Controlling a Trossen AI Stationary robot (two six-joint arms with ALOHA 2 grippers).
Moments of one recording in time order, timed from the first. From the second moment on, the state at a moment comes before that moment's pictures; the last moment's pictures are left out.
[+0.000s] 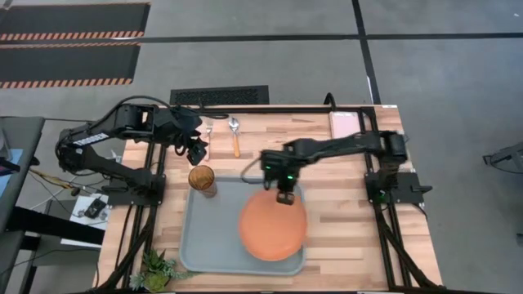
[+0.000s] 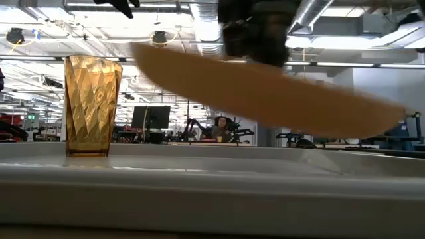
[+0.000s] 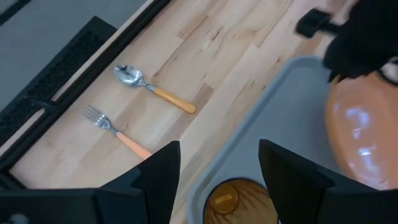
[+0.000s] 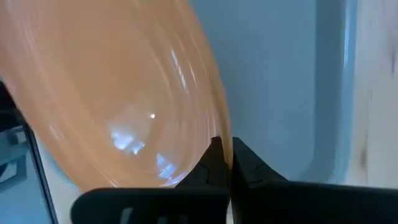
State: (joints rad) left arm 0.12 1.21 1.58 -1.35 -0.24 -0.46; right arm -0.04 1.91 1.55 -0.96 -0.32 0.16
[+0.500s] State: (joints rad) left arm 0.19 1.08 1.58 -1.39 -0.24 -0.46; right arm -0.05 2.34 2.05 -1.04 -0.48 0.05
